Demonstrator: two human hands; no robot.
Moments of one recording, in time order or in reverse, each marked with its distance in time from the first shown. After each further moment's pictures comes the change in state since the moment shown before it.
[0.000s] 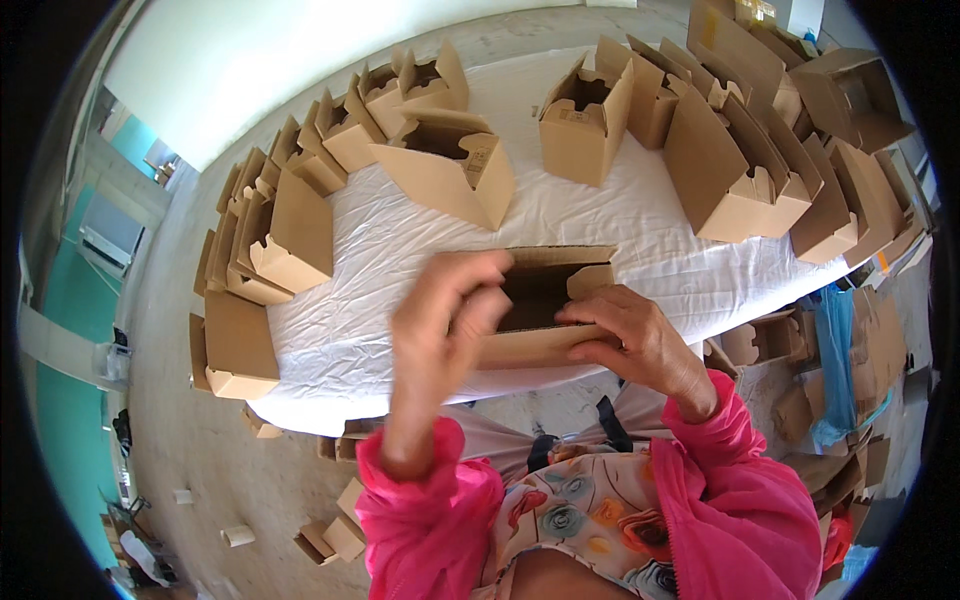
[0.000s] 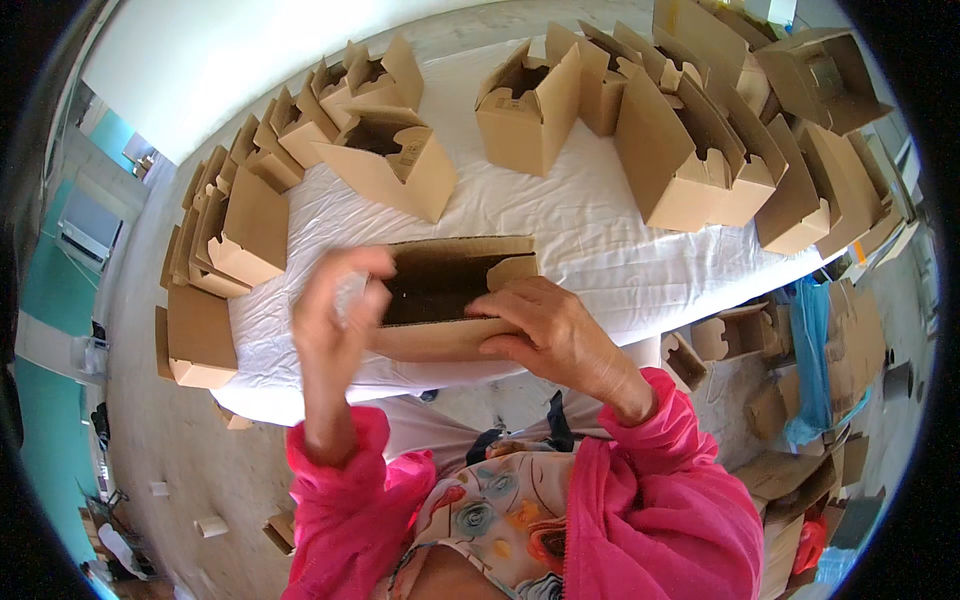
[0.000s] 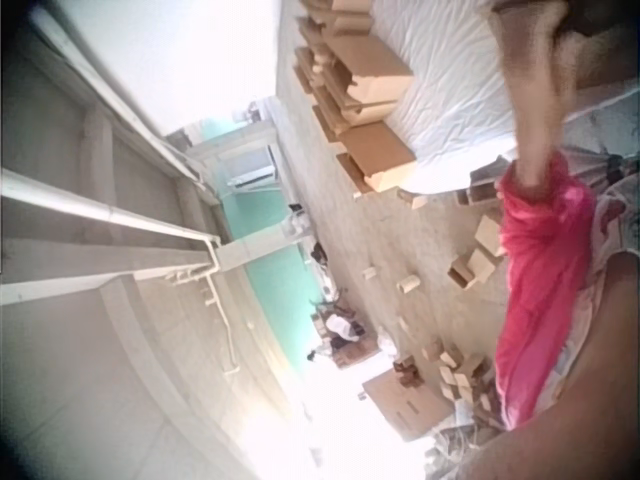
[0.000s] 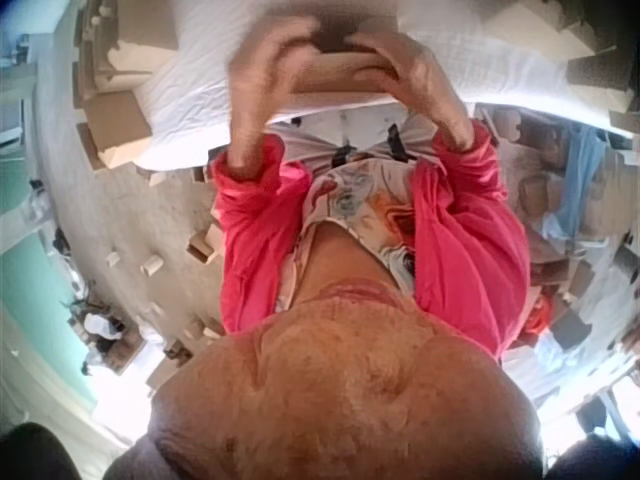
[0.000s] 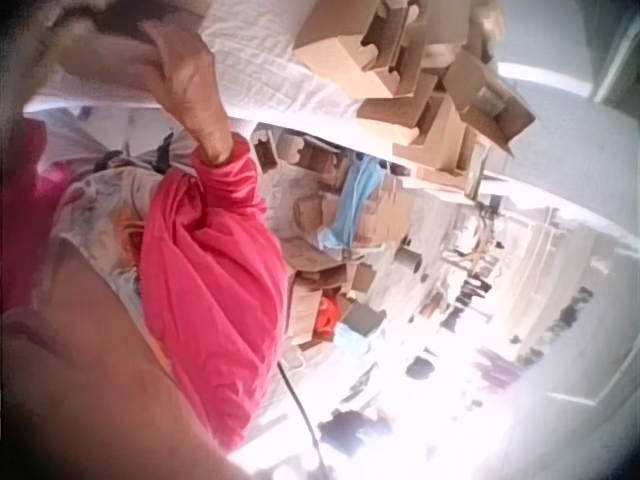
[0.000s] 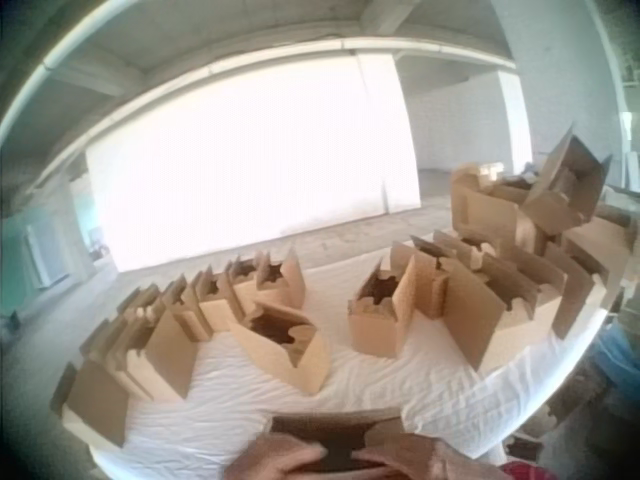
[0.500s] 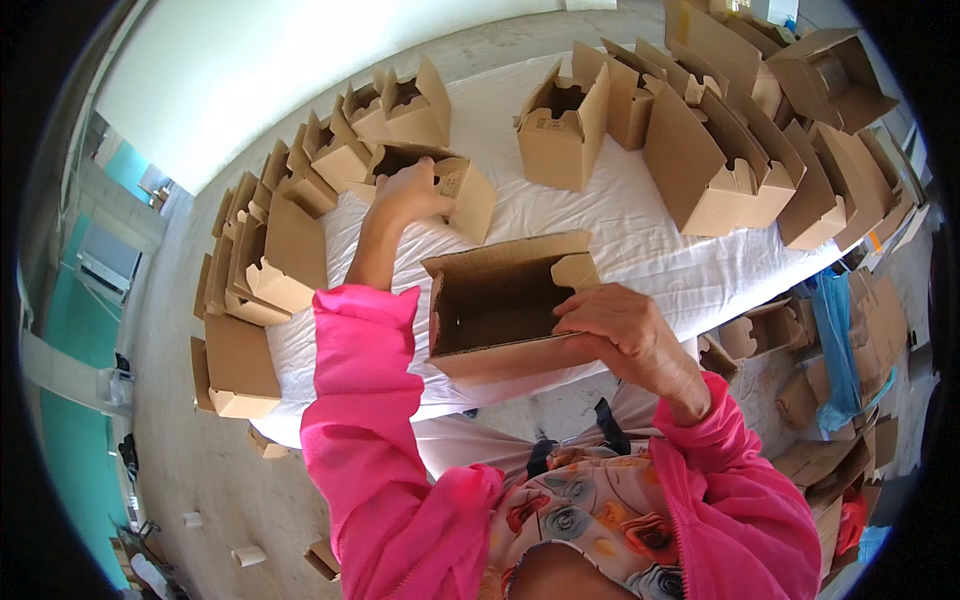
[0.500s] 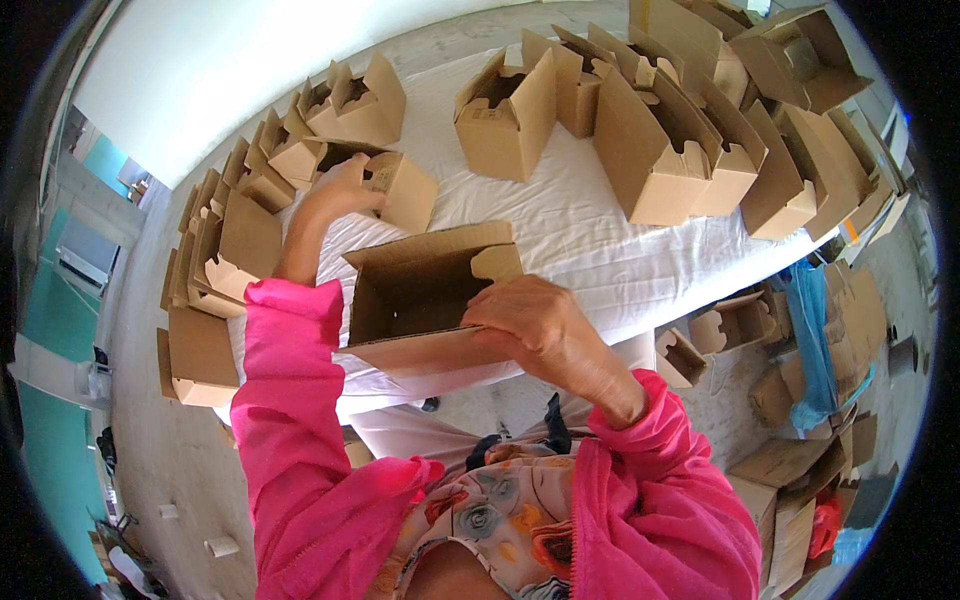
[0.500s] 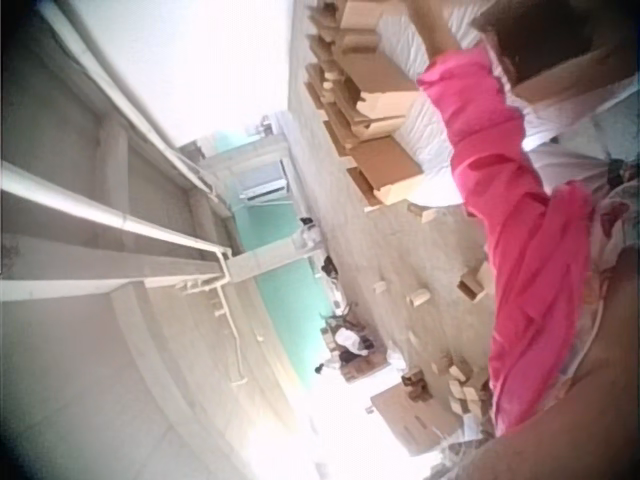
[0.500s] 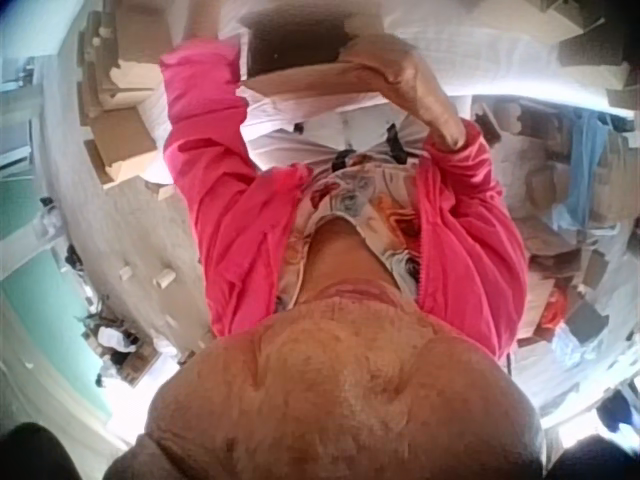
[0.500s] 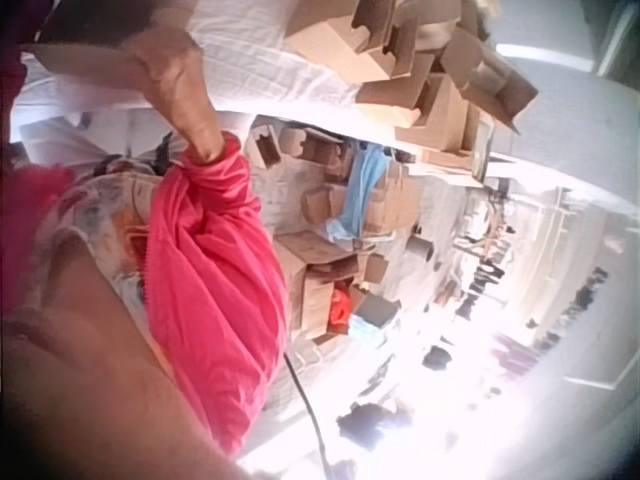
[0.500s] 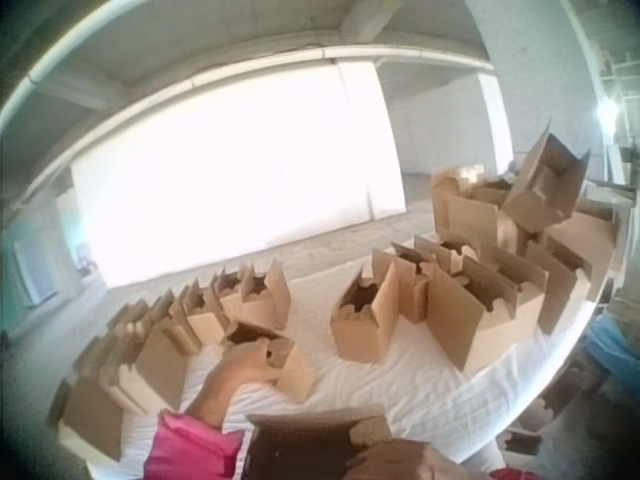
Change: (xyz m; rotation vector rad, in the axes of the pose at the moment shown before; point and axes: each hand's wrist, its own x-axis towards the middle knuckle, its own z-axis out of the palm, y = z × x) left_hand 0.128 -0.155 -0.001 0.755 -0.596 -0.422; right_hand 0.000 -0.006 -0.004 -0.080 0.086 -0.058
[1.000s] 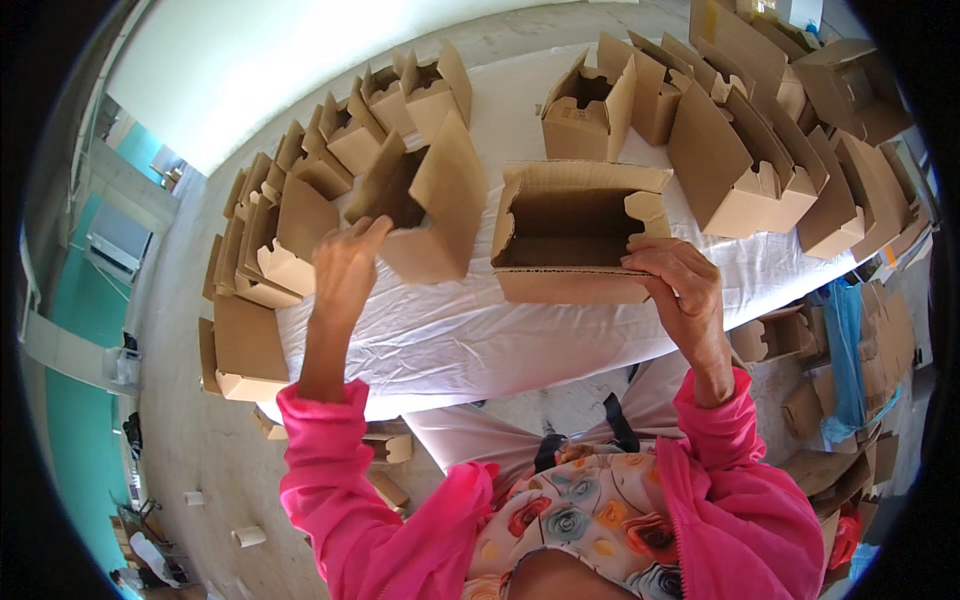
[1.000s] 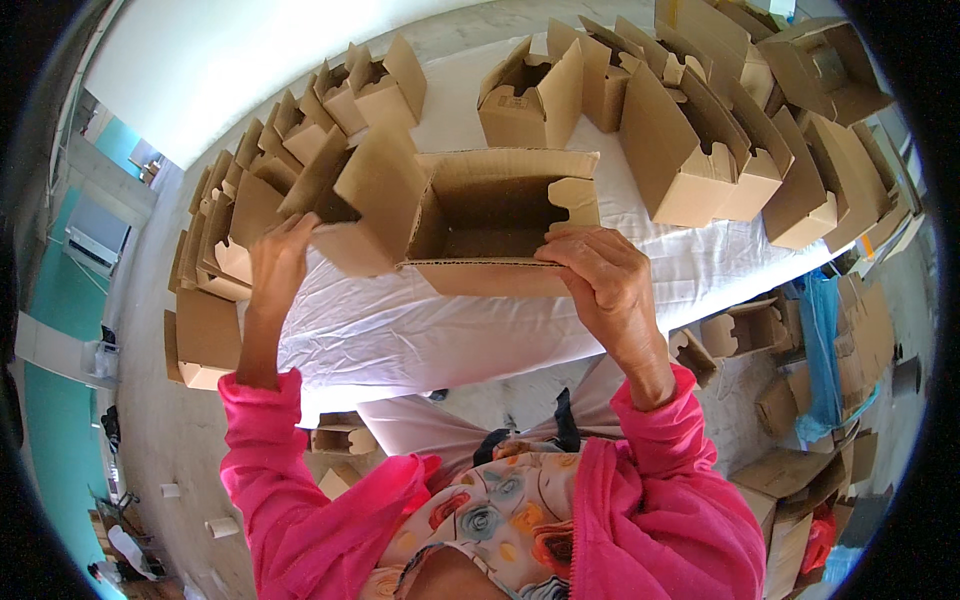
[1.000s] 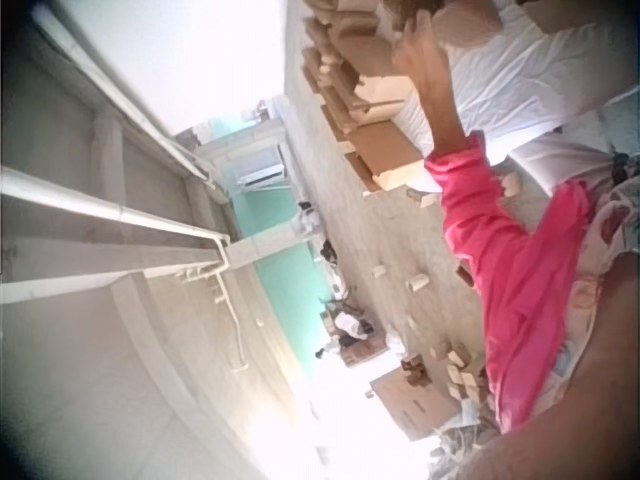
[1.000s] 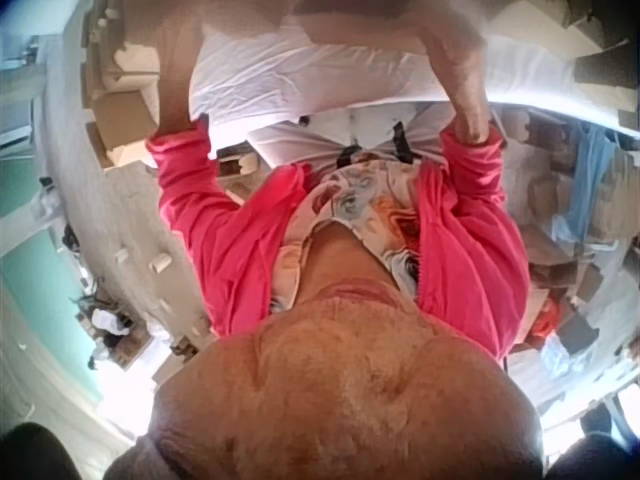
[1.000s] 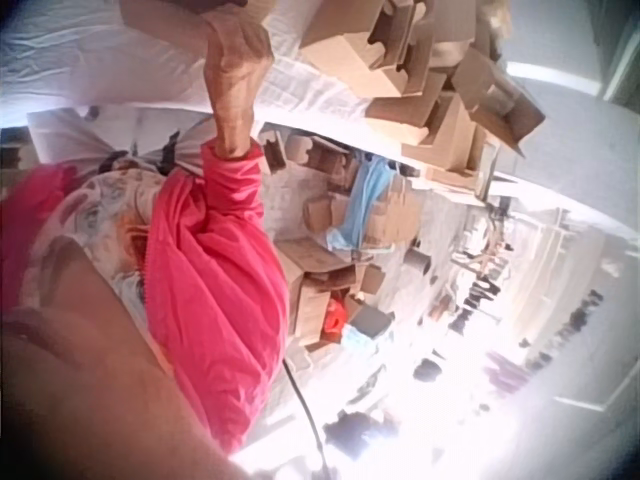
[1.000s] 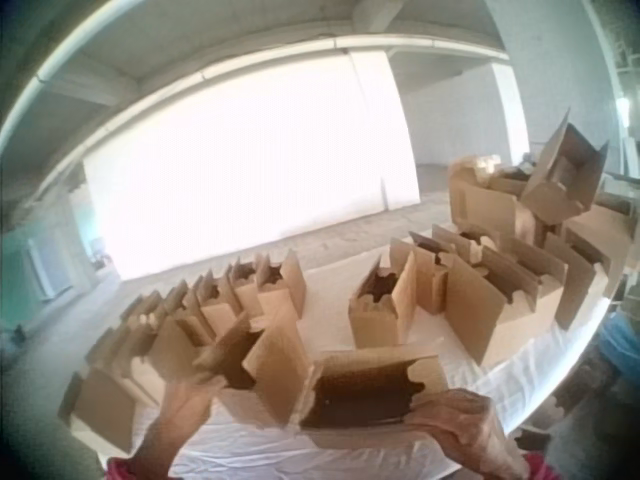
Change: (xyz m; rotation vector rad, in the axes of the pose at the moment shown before) left_hand -0.135 -0.045 -0.009 0.285 0.521 0.280; right_hand 0.002 0.027 -0.015 -0.271 0.290 0.029
